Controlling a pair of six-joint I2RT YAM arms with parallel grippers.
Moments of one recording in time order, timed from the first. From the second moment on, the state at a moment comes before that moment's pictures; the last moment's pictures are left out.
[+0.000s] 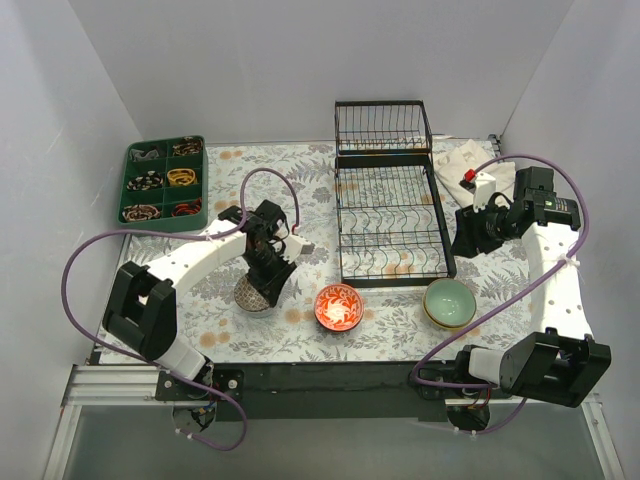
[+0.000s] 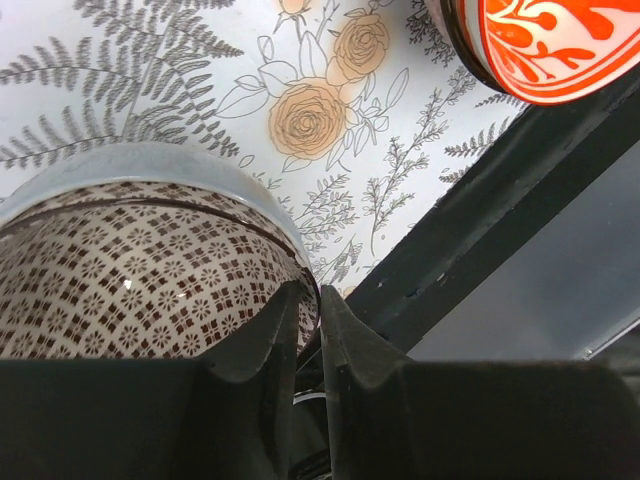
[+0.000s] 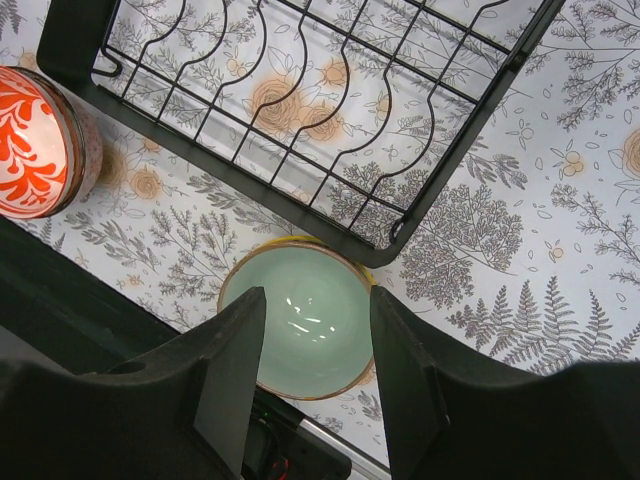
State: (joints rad) left arm -0.56 1.55 1.13 -1.09 0.39 0.25; right arm -0.16 1.23 1.26 -1.18 -0.56 -0.55
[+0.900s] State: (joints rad) left arm -0.56 1.38 1.13 -1.04 0.13 0.24; right arm -0.16 1.24 1.26 -1.15 -0.57 -0.55
